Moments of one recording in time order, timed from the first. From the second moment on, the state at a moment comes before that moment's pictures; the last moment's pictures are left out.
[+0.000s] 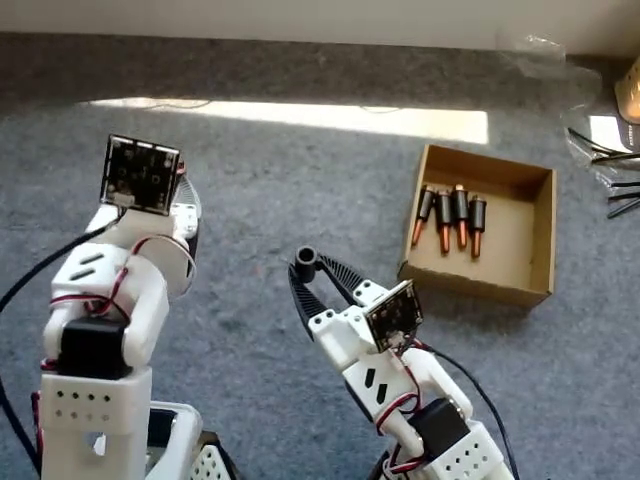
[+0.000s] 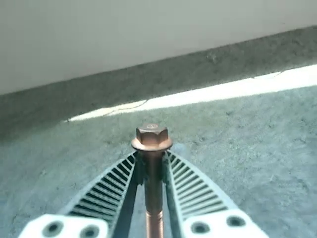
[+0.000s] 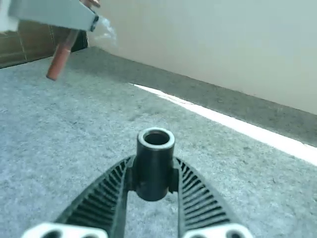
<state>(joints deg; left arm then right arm) -1.9 -65.2 45.8 51.1 -6.0 -39.9 -103.6 95.7 22.2 2.6</state>
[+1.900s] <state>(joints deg) 26.7 -83.6 69.5 19.3 7.2 -39.6 -103.6 95.7 24.0 2.6</state>
